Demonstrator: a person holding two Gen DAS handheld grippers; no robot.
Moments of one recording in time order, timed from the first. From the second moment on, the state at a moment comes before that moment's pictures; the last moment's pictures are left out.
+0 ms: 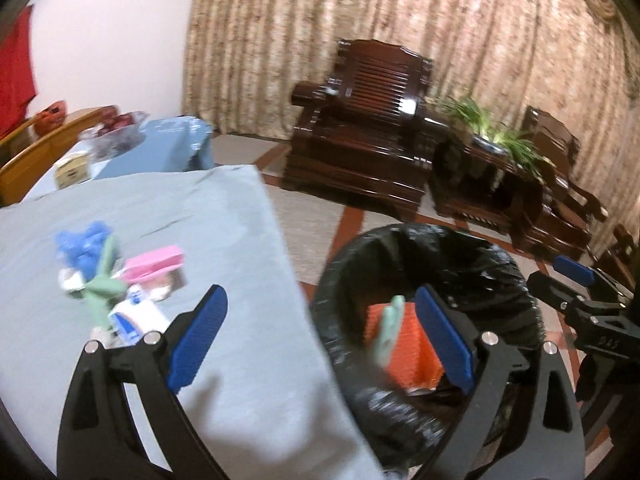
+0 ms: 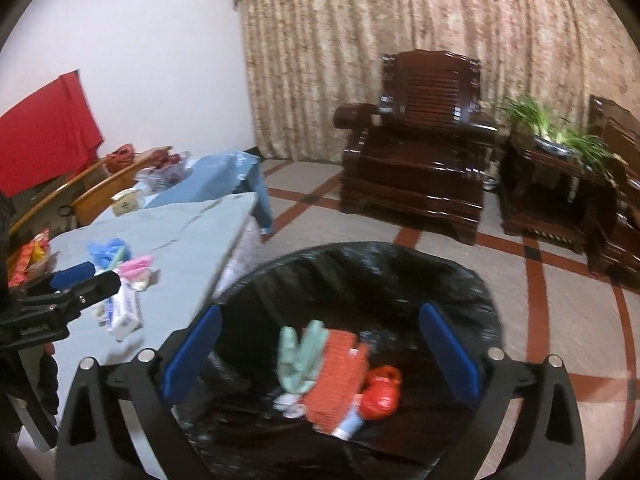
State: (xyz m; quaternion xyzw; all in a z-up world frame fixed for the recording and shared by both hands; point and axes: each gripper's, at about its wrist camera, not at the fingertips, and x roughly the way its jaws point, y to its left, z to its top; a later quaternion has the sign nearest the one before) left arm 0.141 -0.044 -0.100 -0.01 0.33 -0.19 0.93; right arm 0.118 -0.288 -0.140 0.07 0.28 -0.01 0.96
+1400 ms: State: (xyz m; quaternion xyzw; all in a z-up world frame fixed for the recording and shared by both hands) left arm 0.151 0.200 -0.164 -0.05 0.37 0.02 0.93; right arm 0.249 -0.011 -0.242 -0.03 0.37 0.20 0.91
